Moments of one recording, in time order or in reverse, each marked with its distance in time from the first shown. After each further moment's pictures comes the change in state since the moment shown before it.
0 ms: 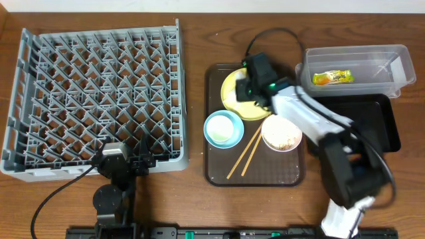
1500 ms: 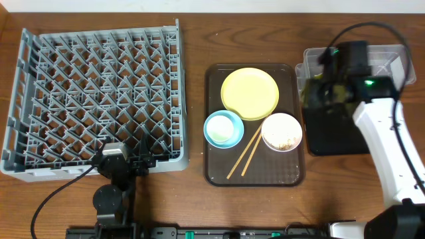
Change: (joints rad) left arm 0.000 0.000 0.000 0.000 0.000 0.000; right arm -0.330 -0.372 -0.003 -0.585 -0.119 -0.188
